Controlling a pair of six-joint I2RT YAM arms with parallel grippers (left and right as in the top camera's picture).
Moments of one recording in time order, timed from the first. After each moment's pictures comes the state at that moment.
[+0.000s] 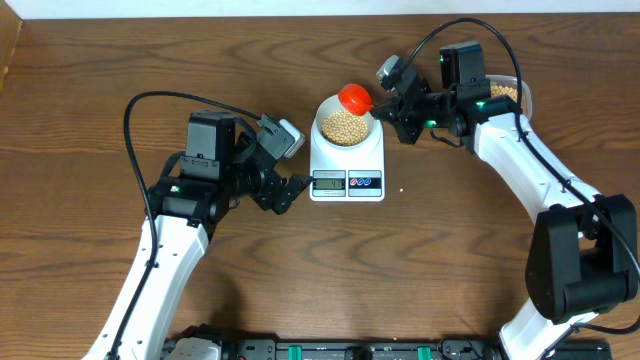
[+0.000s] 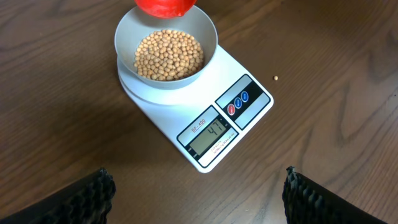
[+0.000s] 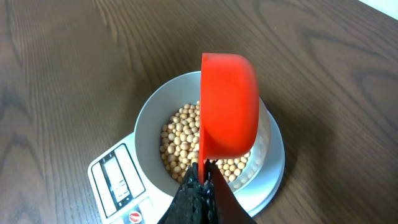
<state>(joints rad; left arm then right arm) -0.19 1.25 0.97 -0.62 0.50 0.43 0.24 1.85 1.33 -0.34 -0.70 -0.45</state>
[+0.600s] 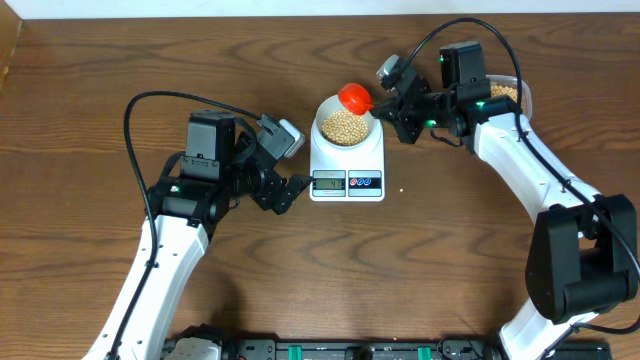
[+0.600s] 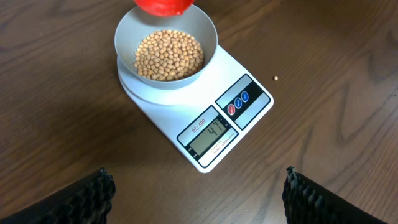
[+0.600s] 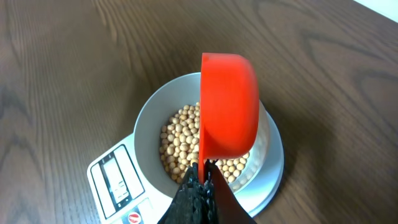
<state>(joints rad) -0.19 1.25 0.97 -0.62 0.50 0.43 0.24 1.85 1.33 -0.33 -0.70 -0.44</state>
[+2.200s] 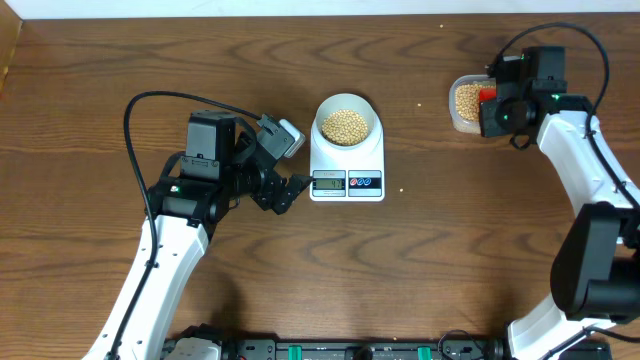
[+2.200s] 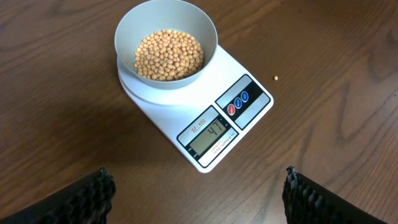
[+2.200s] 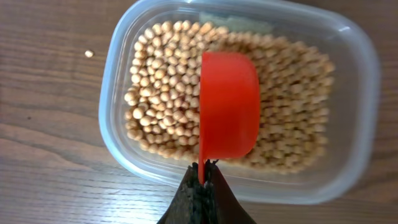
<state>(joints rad) -0.19 1.25 0.97 -0.62 0.50 0.43 -0.04 1.82 1.33 -0.57 -0.09 -0.16</state>
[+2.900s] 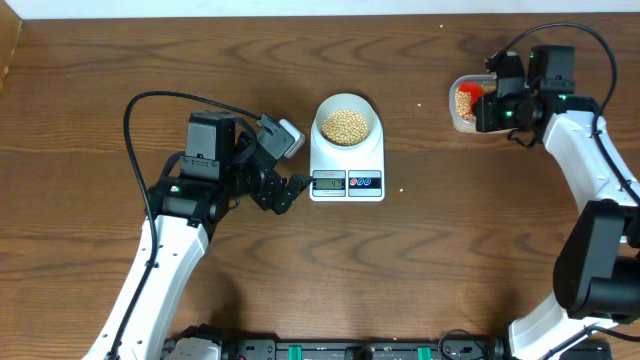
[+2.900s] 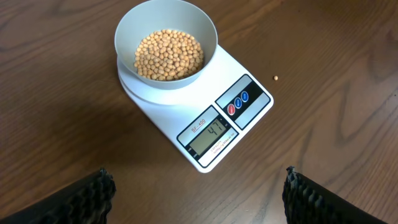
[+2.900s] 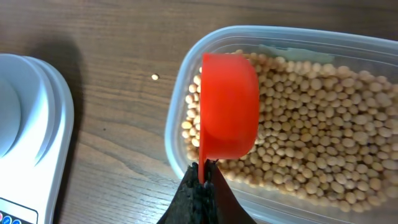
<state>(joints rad) -0.19 1.25 0.97 -0.62 0.50 0.43 -0.09 1.83 1.33 -0.52 -0.34 -0.14</state>
